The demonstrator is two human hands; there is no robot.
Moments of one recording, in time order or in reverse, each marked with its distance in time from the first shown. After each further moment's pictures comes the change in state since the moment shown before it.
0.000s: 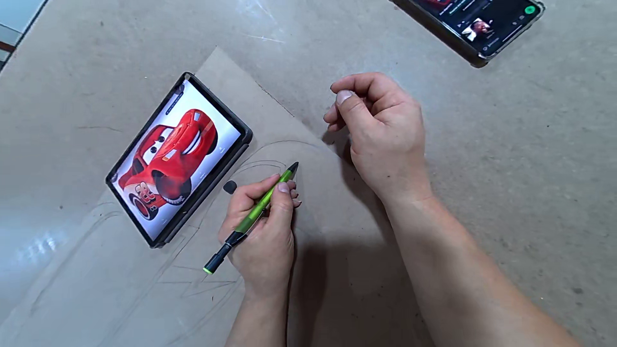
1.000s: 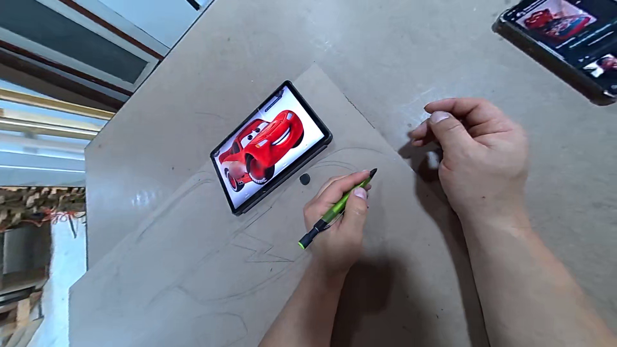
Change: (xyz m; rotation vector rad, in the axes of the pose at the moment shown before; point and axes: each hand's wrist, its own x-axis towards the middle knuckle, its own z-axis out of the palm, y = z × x) left_hand 0.005 -0.003 -0.013 -0.112 -0.200 0.078; right_hand -0.002 0.000 -0.001 0.001 -0.011 -0.024
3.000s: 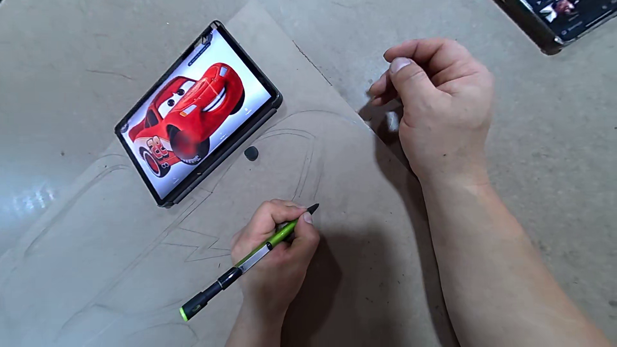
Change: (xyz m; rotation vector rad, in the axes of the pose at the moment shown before) left_hand -0.056 0.000 -0.028 0.274 0.103 -0.066; right_hand 0.002 0.003 0.002 -0.029 -0.026 -0.043
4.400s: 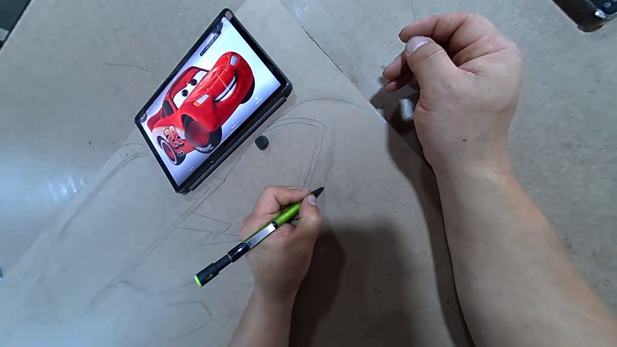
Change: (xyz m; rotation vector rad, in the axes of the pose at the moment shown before) left_hand 0.001 0.004 0.001 -0.004 0.042 -0.061; right_hand 0.002 0.001 -0.001 0.002 -0.016 -0.018
